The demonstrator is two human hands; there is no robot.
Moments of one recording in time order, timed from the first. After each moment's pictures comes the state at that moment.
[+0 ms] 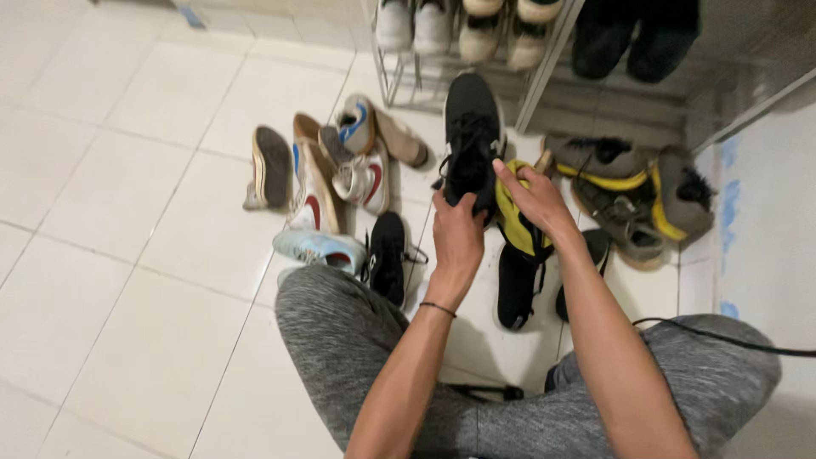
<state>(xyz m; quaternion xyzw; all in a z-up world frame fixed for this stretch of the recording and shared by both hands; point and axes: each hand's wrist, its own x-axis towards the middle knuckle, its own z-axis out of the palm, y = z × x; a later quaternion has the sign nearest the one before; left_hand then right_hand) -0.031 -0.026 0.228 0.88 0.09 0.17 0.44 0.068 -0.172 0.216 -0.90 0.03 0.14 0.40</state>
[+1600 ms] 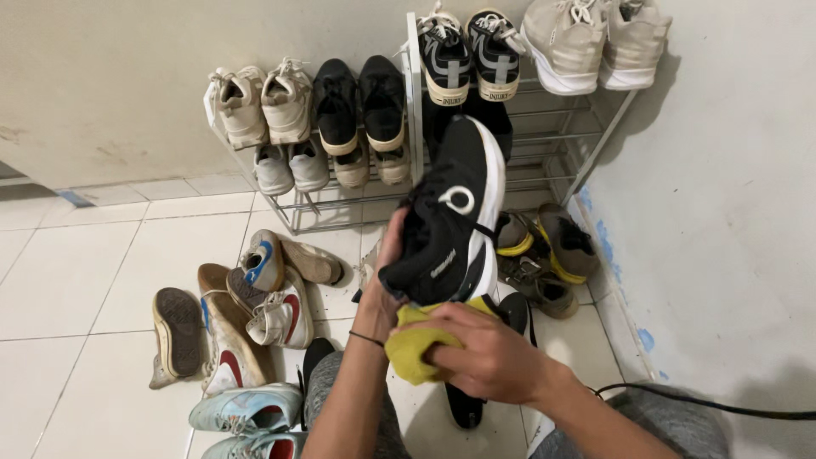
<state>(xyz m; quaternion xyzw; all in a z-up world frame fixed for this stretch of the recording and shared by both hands) 0.140 -0.070 0.240 0.21 0.00 -0.32 0.93 -0.030 -0.237 0.323 -0.79 -0.50 -0.18 0.31</state>
